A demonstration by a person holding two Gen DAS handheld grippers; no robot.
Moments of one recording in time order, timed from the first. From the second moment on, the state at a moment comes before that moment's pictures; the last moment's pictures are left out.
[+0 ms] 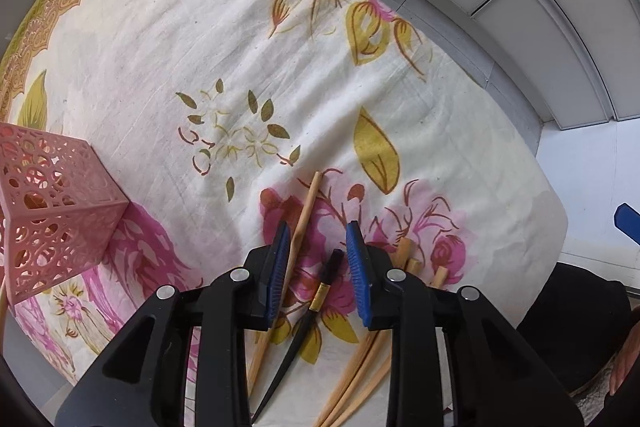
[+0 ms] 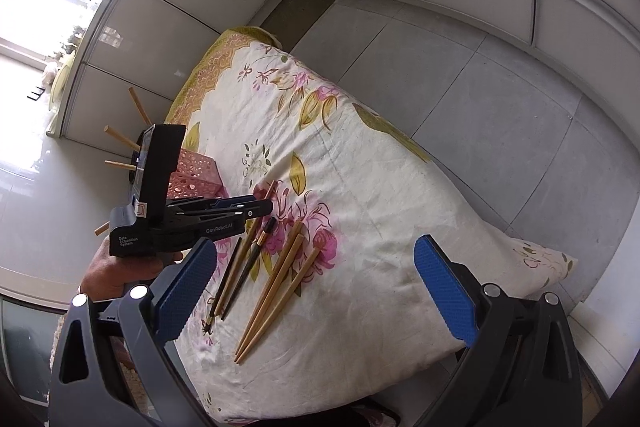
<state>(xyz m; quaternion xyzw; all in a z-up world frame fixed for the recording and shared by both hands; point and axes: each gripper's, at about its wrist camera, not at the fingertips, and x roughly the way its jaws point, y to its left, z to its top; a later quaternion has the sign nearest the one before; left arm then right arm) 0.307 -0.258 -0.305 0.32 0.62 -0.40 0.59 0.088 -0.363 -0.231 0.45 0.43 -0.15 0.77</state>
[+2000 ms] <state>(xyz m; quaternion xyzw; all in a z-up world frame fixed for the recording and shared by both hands) 0.168 -0.030 -0.063 0.01 0.31 -0.31 0.90 0.131 -0.236 -0.133 0.26 0.37 -0.14 0.88</state>
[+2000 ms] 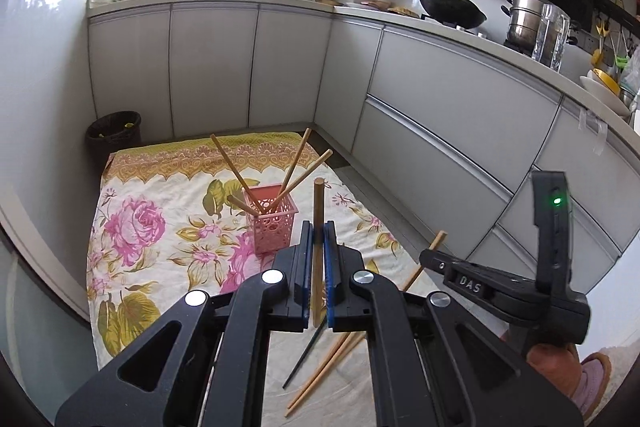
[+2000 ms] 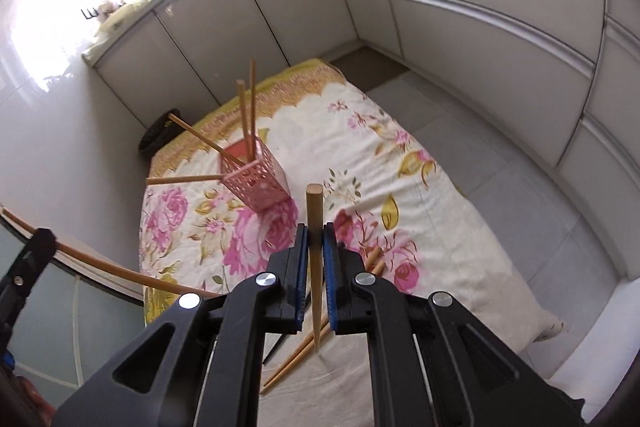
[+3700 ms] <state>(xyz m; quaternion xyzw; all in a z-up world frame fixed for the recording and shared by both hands) 0.302 -0.126 -0.011 -0.01 0.22 -0.11 0.97 0.118 -0.342 -0.048 0.26 0.17 -0.10 0.94</state>
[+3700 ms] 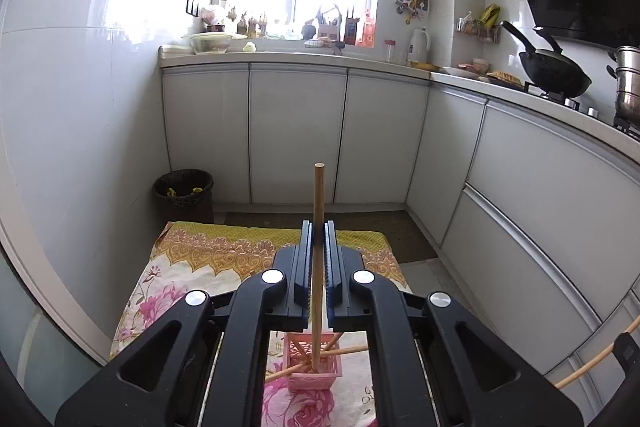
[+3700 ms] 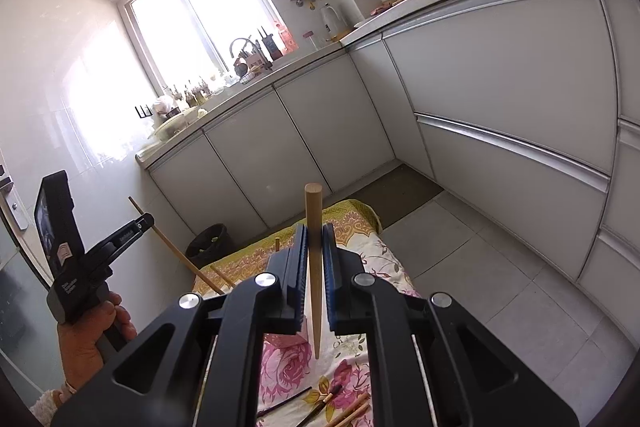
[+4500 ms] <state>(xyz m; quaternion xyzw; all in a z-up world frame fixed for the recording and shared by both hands) 0.229 -0.066 -0.043 -0.02 0.24 -0.08 0.97 0.151 -0.327 -0.037 0.25 0.15 -0.07 0.96</state>
